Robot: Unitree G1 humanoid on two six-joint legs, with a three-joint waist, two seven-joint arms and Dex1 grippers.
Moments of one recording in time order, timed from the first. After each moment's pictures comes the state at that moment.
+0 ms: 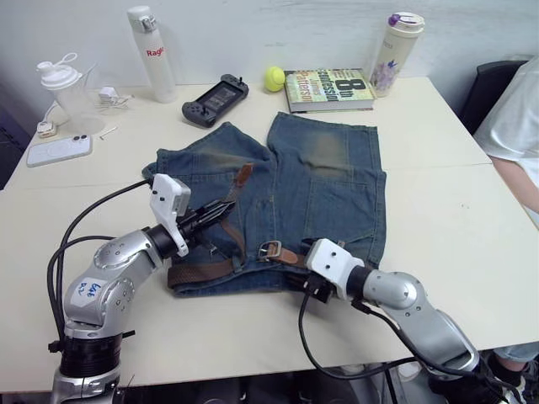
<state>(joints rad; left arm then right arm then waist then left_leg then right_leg) -0.30 0.47 0.17 -0.37 -0.59 0.69 -0.51 -0.17 -0.52 0.35 -0.55 -0.05 0.61 0.61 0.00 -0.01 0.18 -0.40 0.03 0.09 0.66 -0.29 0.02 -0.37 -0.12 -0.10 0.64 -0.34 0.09</state>
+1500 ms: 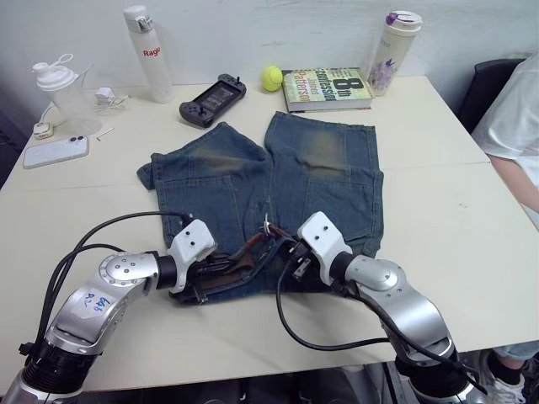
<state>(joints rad) -0.17 0.76 -0.08 -0.42 -0.41 0.70 -0.70 -0.29 -0.31 0.31 -0.59 0.02 0.97 0.46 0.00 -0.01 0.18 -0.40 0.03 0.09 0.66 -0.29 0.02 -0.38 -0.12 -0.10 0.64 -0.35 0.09</state>
